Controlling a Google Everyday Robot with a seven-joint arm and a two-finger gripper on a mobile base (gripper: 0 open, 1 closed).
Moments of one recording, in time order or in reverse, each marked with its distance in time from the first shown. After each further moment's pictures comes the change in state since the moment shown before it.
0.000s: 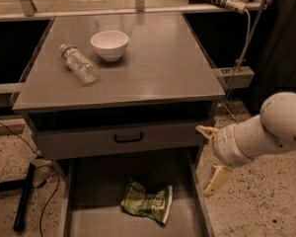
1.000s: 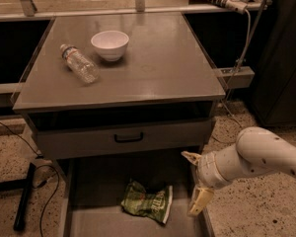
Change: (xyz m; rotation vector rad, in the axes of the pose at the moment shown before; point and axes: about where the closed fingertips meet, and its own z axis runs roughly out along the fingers) arm 0.026 0.039 0.106 -0.109 -0.099 0.016
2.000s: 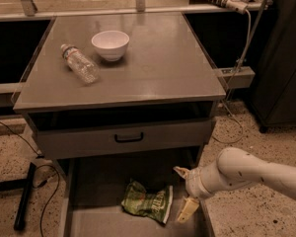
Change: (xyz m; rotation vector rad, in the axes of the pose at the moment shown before) arm 0.046 0.004 0.095 -0.039 -0.027 0.087
